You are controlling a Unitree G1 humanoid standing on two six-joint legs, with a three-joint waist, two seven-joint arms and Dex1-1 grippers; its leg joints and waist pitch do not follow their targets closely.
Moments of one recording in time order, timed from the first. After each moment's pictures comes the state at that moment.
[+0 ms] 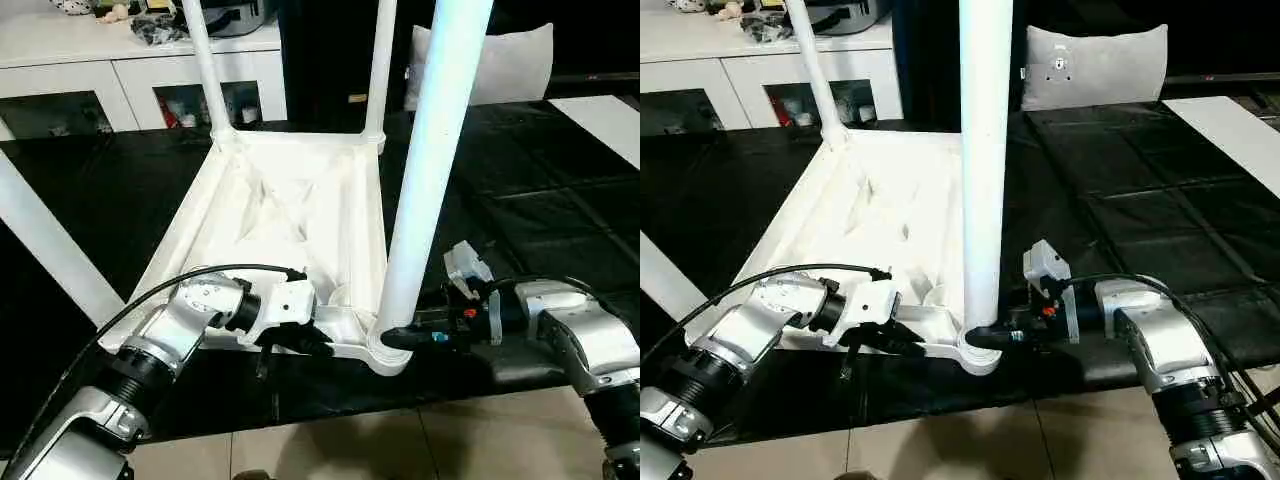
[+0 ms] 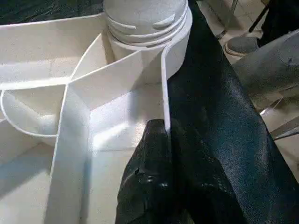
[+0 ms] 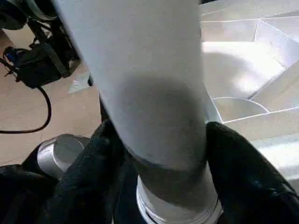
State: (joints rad) left arm -0.54 0.42 -0.44 0.46 0.00 -0.06 -1.33; right arm -0.38 -0.56 0.18 0.22 0.35 0.37 1.41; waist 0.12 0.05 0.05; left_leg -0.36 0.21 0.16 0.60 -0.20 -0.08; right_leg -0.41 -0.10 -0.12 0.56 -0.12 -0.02
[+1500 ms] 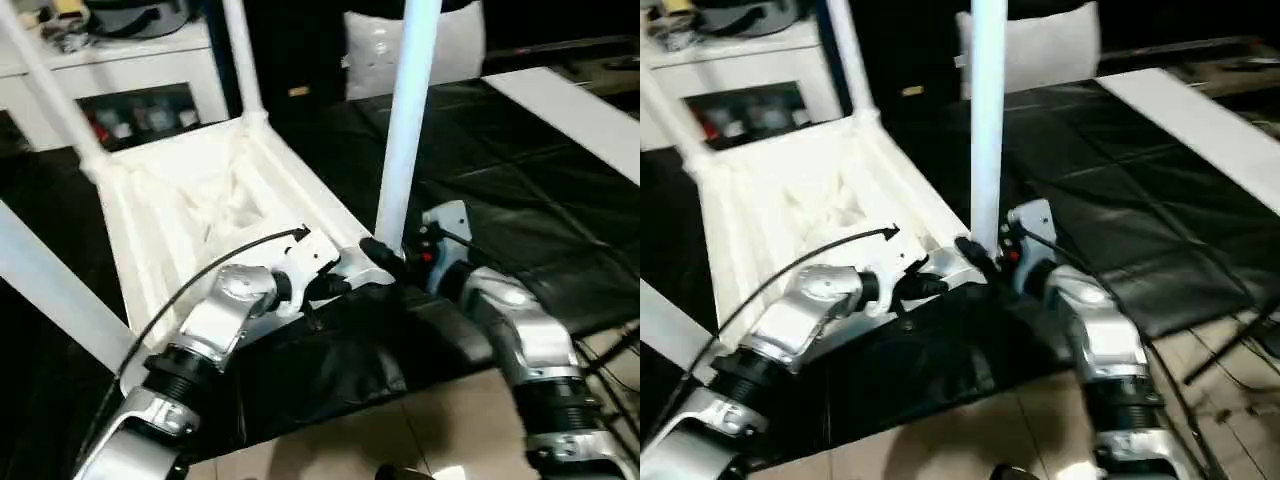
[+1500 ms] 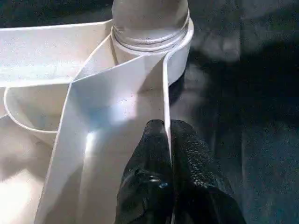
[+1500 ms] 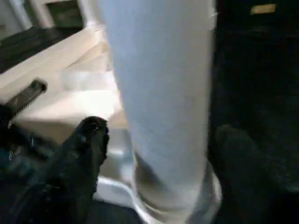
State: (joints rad) left arm -0.55 0.24 -0.31 0.42 0.03 0.28 -0.89; right arm -0.39 -0.29 -0.01 0.26 0.23 0.34 0.75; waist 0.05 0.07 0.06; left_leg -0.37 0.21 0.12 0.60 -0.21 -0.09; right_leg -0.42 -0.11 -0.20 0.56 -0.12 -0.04
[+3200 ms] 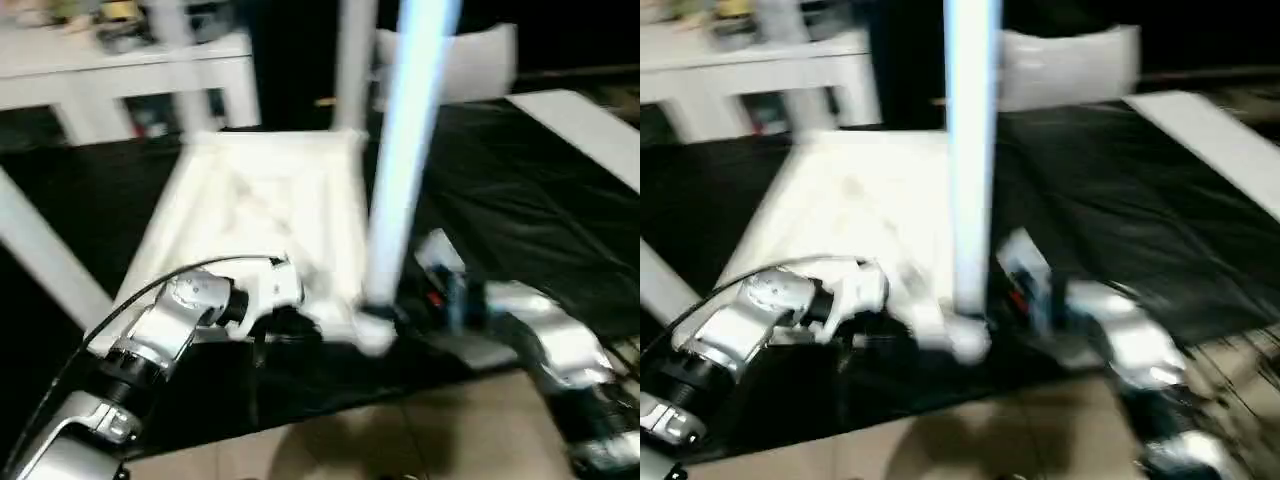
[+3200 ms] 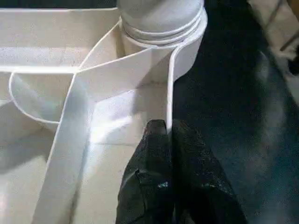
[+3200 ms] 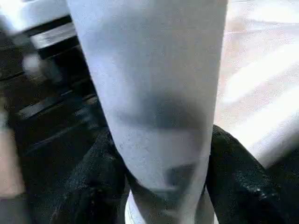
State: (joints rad) left arm -0.52 0.38 -0.34 0.42 0.00 0.19 -1.14; right arm -0.42 -0.33 0.12 0.26 0.26 0.40 0.97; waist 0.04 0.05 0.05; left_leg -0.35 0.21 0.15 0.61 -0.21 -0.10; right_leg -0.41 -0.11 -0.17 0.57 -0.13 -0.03
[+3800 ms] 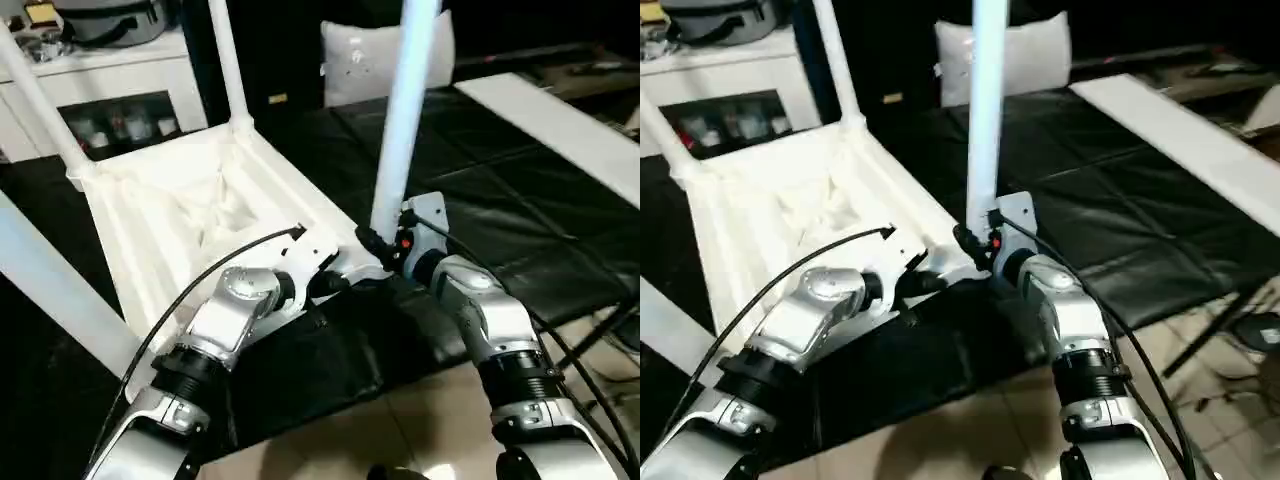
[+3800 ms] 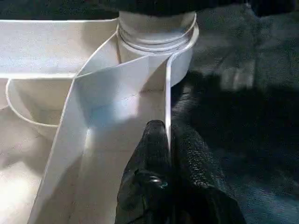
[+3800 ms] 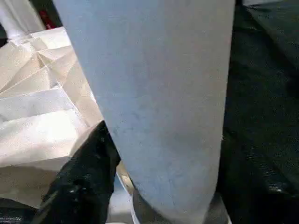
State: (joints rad) left arm -0.56 0.15 -0.25 0.42 0.03 0.42 -0.72; right arm -0.54 -0.11 -0.01 0.45 0.17 0.34 0.44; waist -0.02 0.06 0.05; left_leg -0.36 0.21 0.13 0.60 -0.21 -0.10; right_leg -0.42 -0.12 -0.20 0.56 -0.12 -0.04
